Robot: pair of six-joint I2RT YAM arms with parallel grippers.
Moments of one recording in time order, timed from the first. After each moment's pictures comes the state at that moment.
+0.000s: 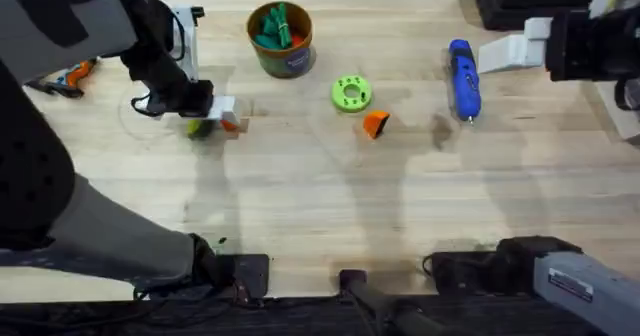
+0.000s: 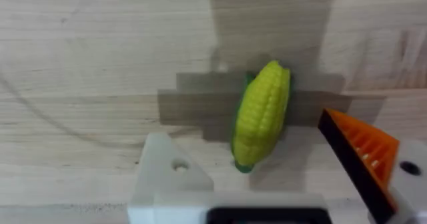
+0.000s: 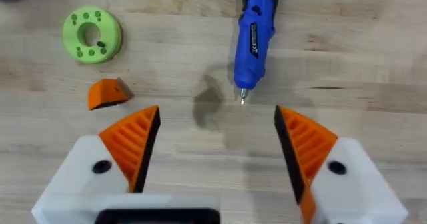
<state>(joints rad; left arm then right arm) 0.17 1.74 1.10 -0.90 0.01 0.18 0.00 1.13 1.26 -1.16 -0.03 0.00</state>
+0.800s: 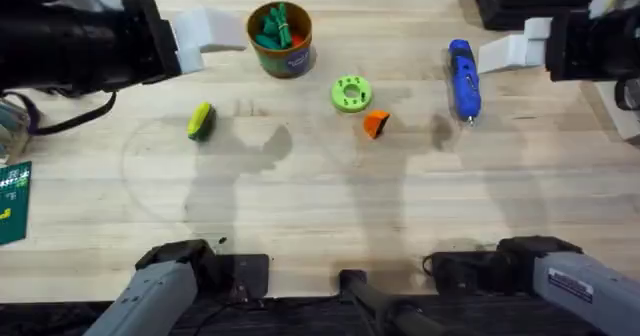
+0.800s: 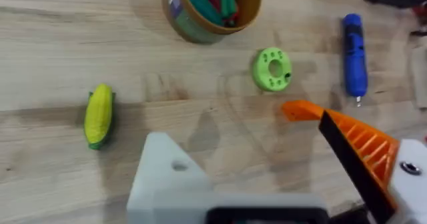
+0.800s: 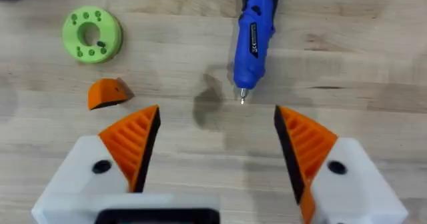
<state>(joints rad) 0.16 1.02 1.16 -1.03 0.52 -0.11 0.00 1.13 1.26 -1.16 -0.03 0.00</state>
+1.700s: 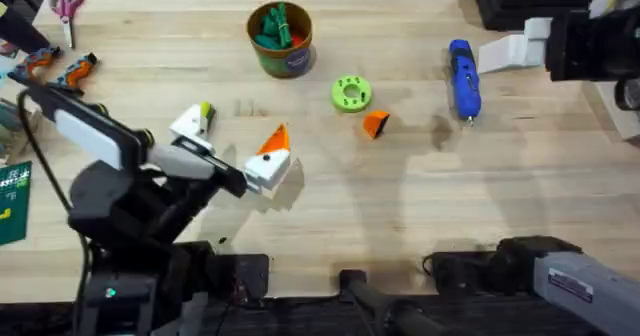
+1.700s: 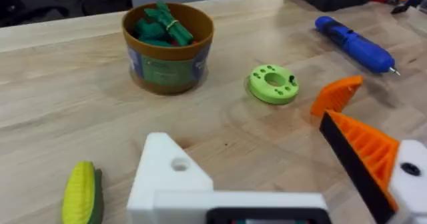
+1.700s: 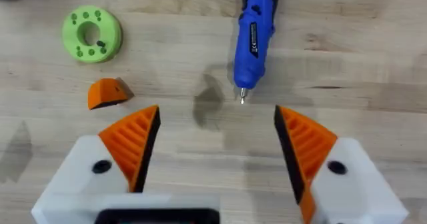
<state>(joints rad) 0.07 0.08 0.11 -0.27 0.60 0.01 0.00 1.13 1.26 -1.16 -0.03 0.00</state>
